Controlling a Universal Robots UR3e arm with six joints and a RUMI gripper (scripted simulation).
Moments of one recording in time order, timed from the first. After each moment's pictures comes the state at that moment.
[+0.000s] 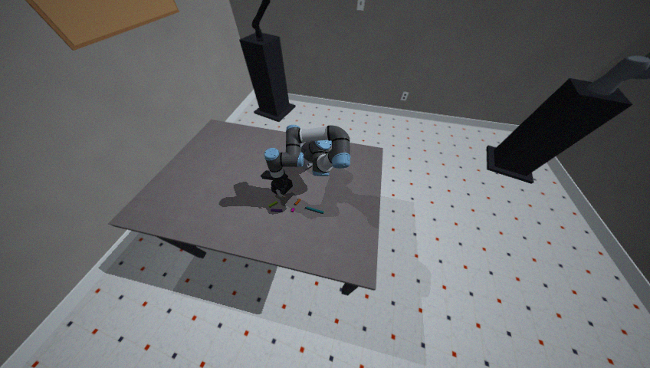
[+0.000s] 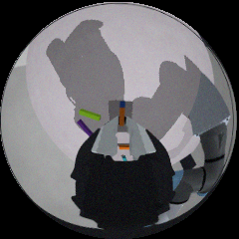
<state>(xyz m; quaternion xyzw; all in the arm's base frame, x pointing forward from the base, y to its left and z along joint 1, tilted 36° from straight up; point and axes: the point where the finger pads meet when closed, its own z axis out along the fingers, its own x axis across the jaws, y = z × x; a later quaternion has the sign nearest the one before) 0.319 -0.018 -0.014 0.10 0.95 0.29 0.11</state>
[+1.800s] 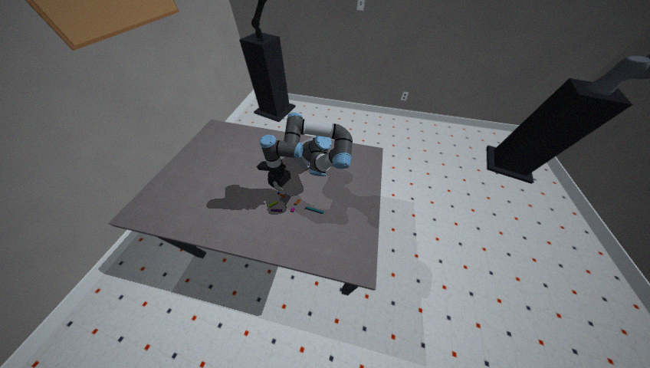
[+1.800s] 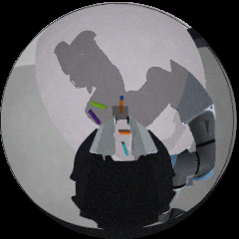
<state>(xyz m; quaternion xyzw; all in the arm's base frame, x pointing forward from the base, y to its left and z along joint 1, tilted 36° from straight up) 0.300 -0.056 0.043 0.10 0.95 0.29 0.11</state>
